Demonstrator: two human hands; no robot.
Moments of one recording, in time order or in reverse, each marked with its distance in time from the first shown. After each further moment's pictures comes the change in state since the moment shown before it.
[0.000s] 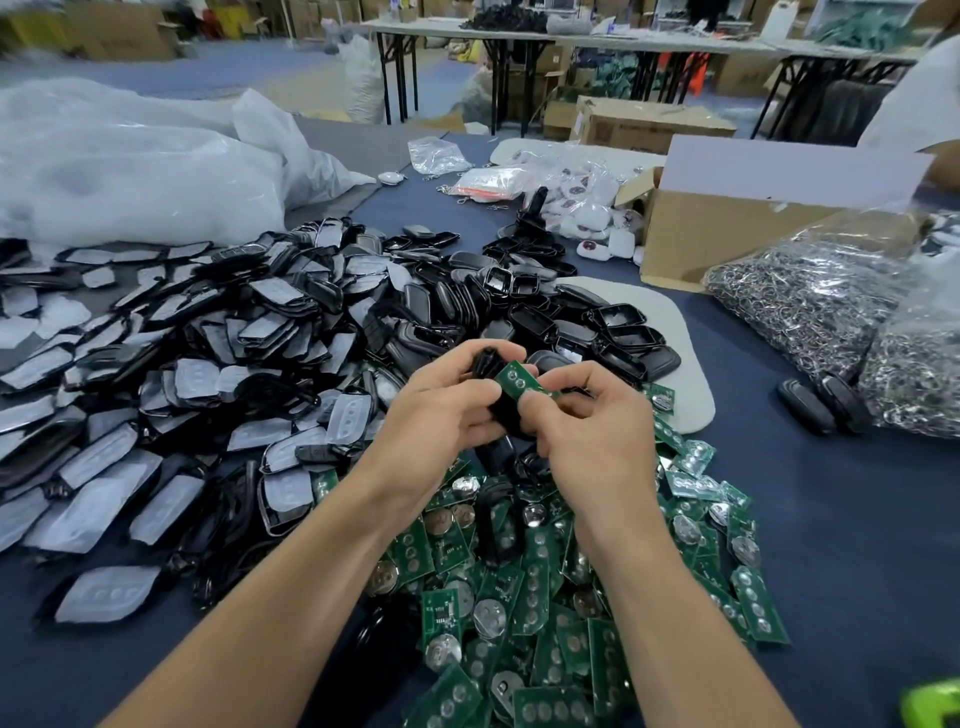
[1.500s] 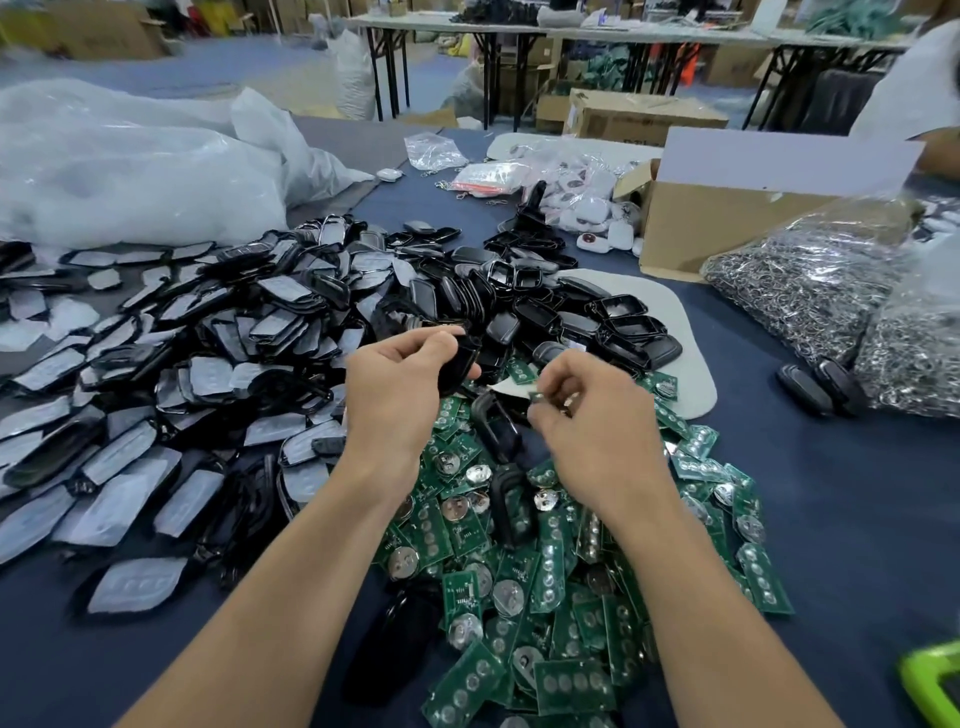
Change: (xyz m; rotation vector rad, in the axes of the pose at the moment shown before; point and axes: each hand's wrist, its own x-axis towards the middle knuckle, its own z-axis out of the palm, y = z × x) left_hand 0.002 0.013 -0.009 0.014 0.569 -0.009; right_hand -0.004 -0.013 -0.007 -0.626 -0.084 -0.172
